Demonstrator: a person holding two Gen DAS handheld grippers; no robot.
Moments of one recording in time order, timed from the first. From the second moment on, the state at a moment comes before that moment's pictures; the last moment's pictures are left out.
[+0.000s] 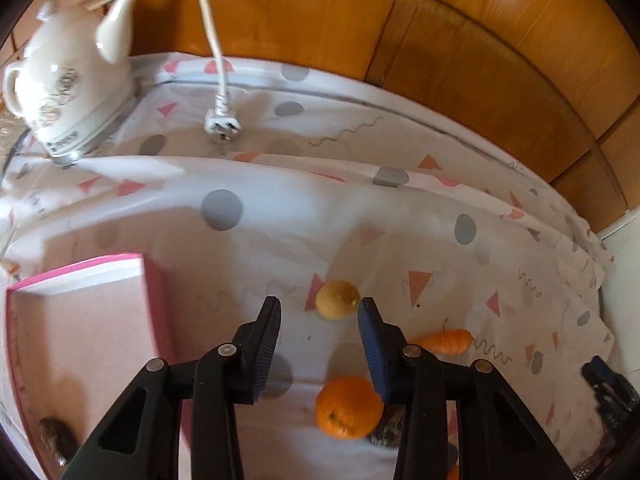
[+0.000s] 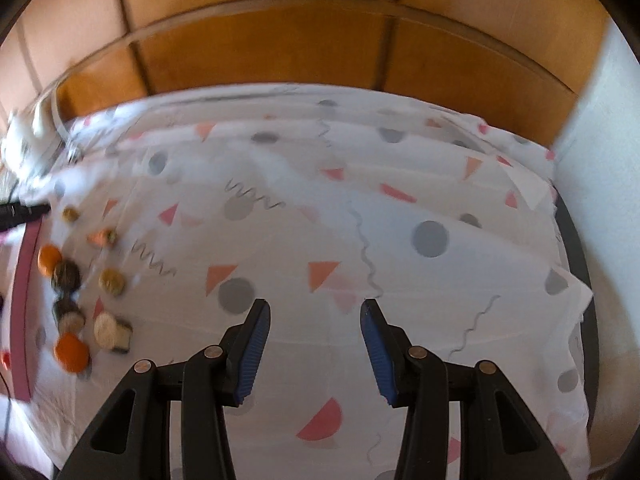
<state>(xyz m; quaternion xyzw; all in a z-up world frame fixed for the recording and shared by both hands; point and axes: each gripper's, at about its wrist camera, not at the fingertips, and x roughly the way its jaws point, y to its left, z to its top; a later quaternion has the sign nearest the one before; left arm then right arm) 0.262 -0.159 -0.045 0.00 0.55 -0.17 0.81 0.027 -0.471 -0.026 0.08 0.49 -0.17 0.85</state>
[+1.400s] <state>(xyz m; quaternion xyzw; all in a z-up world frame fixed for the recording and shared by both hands) 0.154 0.012 -0.015 -0.10 0.49 -0.07 0.86 0.023 -0.489 -0.030 0.12 0.51 -0.18 0.83</state>
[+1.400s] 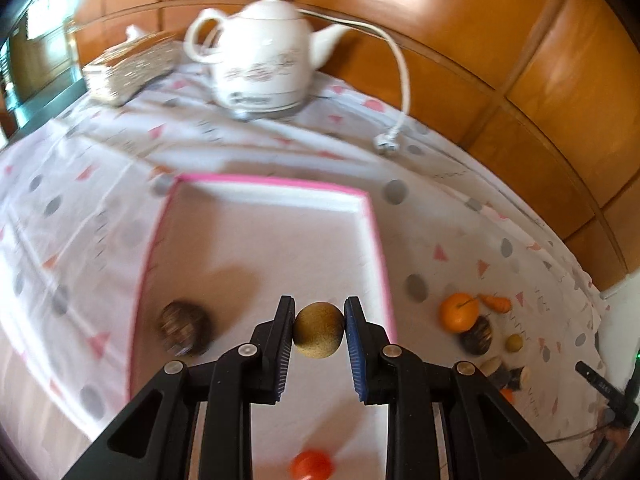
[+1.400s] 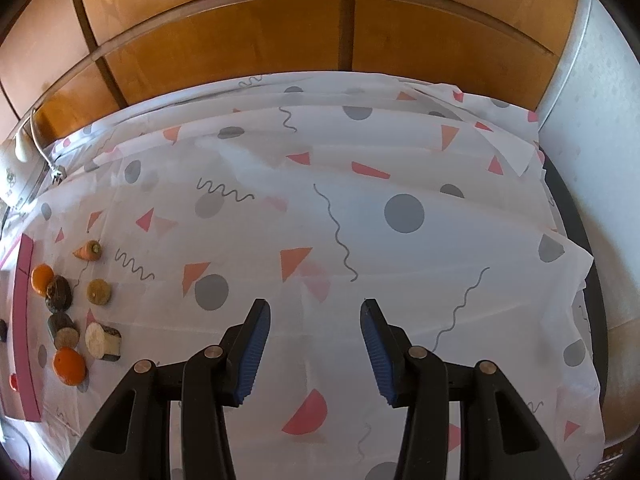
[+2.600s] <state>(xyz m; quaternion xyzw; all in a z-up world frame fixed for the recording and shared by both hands) 0.042 0.084 -0.062 -0.11 0.45 -0.03 0.88 0.059 -0.398 -0.052 0.04 0.54 -0.05 0.84</state>
